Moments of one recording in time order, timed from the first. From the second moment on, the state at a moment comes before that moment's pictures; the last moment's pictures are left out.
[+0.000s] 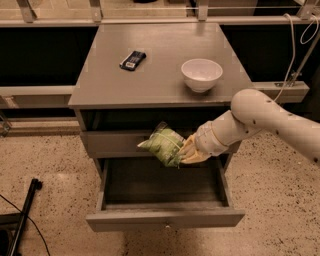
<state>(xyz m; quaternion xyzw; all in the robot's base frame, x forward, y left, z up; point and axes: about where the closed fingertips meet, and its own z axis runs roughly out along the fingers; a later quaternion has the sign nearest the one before) 0.548 -0.078 0.677 -0.72 0.60 0.19 0.28</state>
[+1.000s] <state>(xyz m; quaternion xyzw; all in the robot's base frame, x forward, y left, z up) 0.560 -0.086 0.626 -0.68 0.64 0.19 0.30</state>
